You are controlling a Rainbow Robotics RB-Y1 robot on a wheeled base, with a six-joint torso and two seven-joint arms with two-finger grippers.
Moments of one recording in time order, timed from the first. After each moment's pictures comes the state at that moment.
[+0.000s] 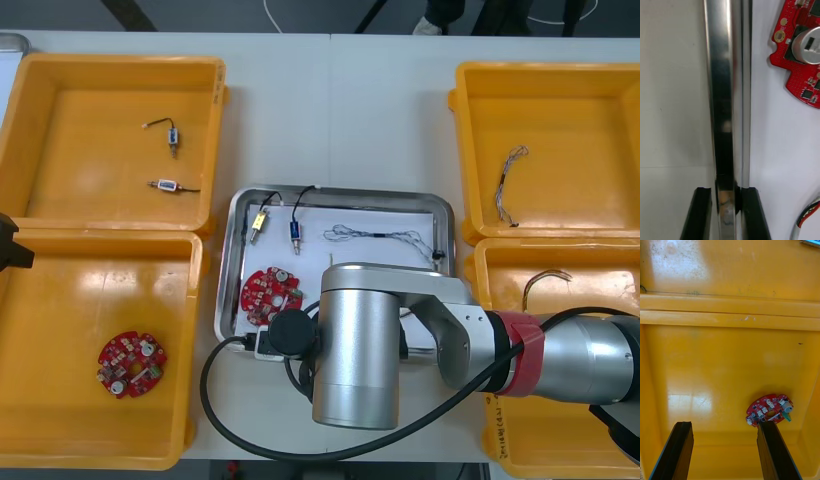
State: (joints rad) right arm -0.81 -0.44 1.19 -1.95 -0.51 1.64 1.54; left arm -0.17 0.86 0.34 -2.16 0.97 1.91 -1.20
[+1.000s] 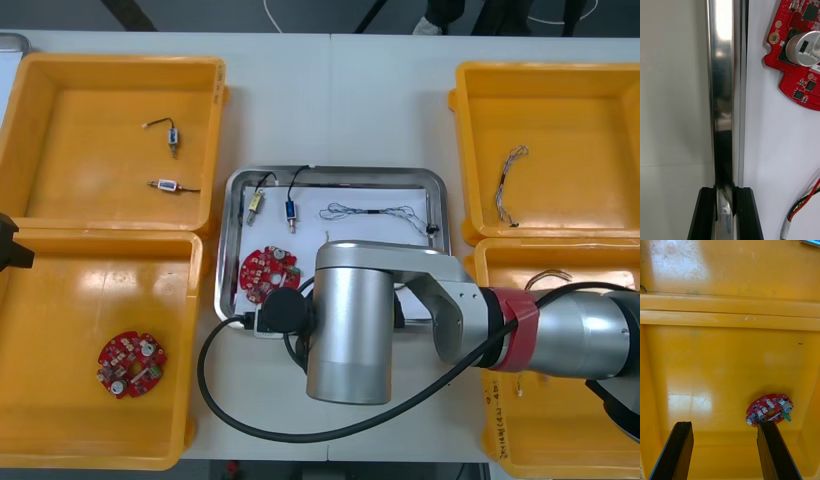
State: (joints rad) right arm -0.89 -0.44 1.19 -1.91 -0.49 1.63 1.59; left arm -0.17 0.86 0.34 -2.16 0.97 1.91 -1.20
